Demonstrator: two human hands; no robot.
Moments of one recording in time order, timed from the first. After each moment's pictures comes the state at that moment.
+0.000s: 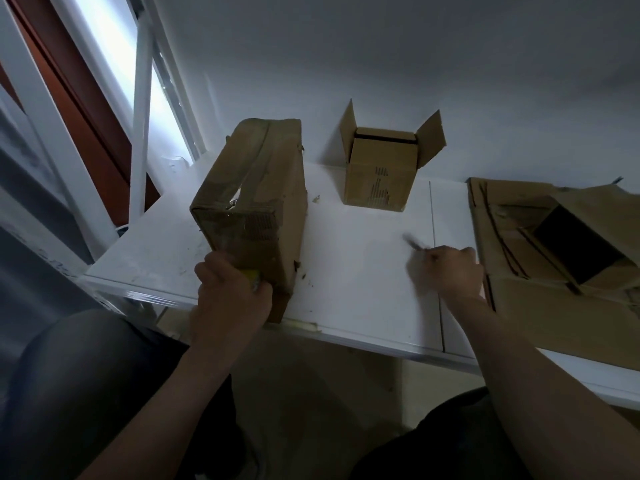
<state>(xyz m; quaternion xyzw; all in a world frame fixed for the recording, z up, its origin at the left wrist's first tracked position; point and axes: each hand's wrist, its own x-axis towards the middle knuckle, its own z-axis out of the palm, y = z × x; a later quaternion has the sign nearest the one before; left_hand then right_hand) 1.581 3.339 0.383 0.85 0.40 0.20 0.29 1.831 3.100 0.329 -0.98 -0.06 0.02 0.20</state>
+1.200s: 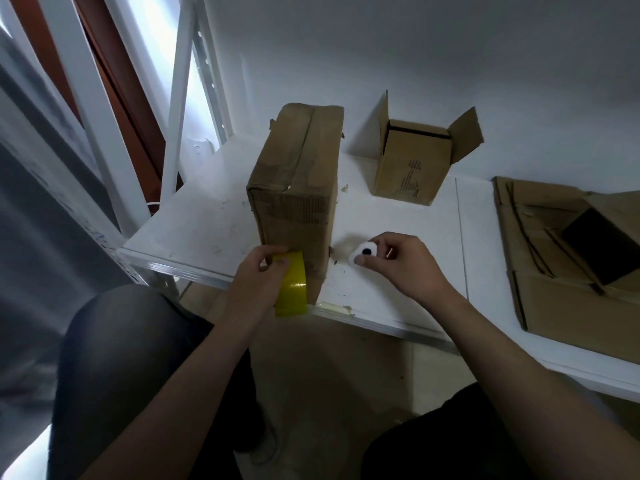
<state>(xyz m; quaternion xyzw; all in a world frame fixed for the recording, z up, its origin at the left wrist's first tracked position) 1.561 3.378 0.367 0.69 0.37 0.17 0.60 1.726 3.188 0.380 -0.85 -0.31 0.11 0.41</state>
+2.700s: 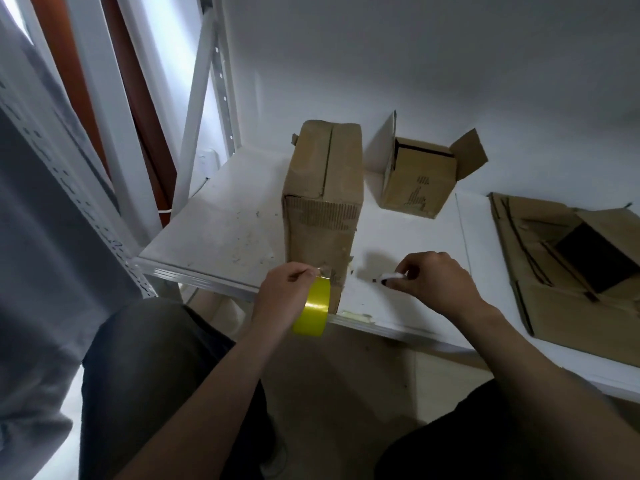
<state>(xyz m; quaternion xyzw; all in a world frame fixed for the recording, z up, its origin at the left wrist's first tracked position) 1.557 3.396 0.361 0.76 0.31 0.14 0.55 1.709 3.184 0.396 -0.94 -0.30 0.04 0.15</state>
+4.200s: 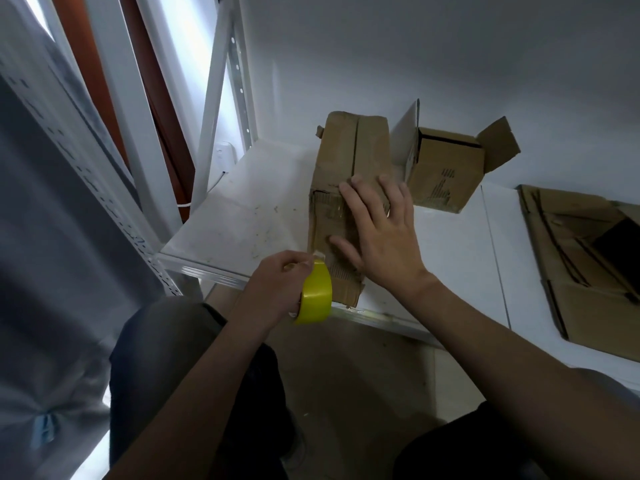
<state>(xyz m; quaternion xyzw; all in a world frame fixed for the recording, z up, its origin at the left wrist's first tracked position) 1.526 3.415 0.414 0.71 0.34 0.10 0.61 1.686 3.296 0.398 -0.80 -0.48 -0.33 0.14</state>
